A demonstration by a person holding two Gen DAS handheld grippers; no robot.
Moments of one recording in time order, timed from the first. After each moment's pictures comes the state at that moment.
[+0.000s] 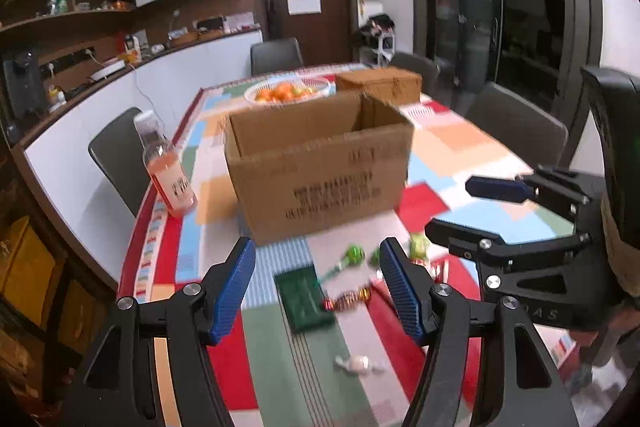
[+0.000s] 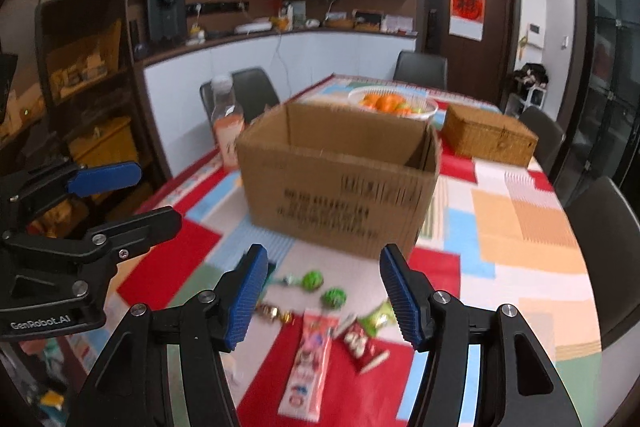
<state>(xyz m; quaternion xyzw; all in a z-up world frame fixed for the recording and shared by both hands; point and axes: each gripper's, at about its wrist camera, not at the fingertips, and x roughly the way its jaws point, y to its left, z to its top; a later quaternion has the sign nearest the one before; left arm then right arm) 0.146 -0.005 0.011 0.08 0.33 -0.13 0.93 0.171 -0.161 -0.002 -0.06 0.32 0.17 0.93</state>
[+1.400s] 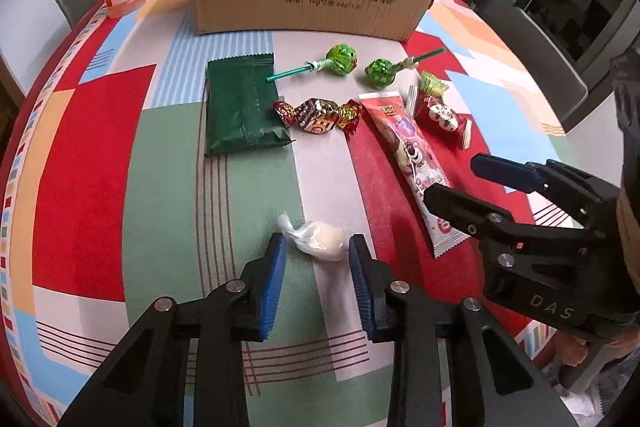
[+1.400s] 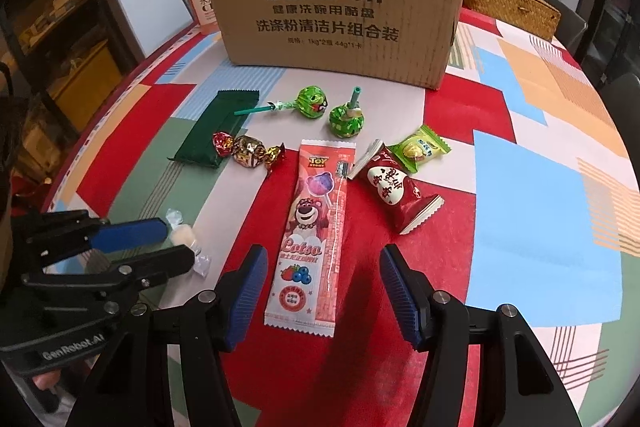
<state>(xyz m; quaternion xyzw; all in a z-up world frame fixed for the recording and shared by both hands) 0.154 -0.011 -0.137 -0.02 0.54 -0.14 0.83 0.169 -0.162 -0.130 -0.04 0.50 0.15 0.85</state>
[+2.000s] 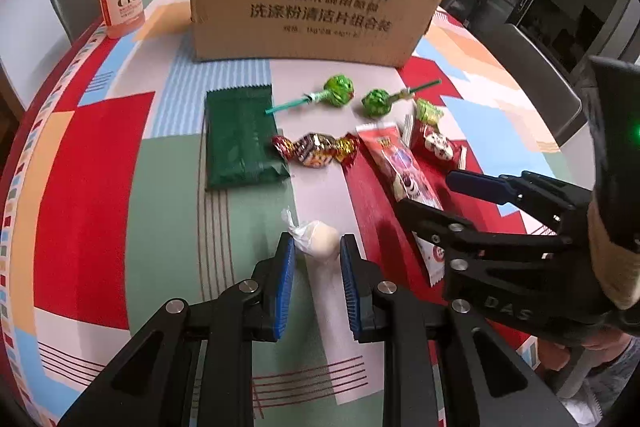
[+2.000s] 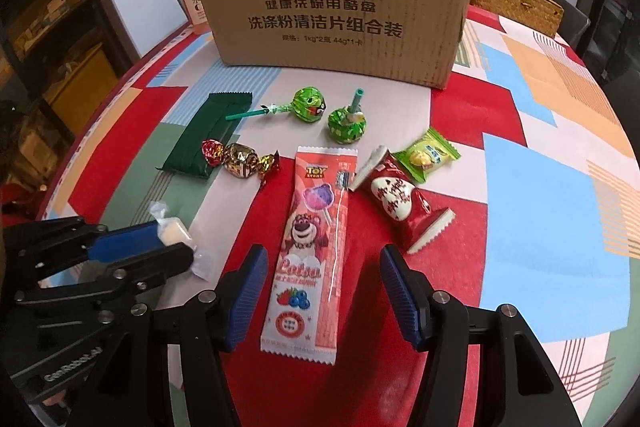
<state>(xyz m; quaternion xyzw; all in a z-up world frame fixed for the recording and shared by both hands) 0.164 -0.006 -0.128 -0.04 0.50 -0.15 0.85 0.185 -0.156 -0.139 -0.04 0.50 0.15 0.85</state>
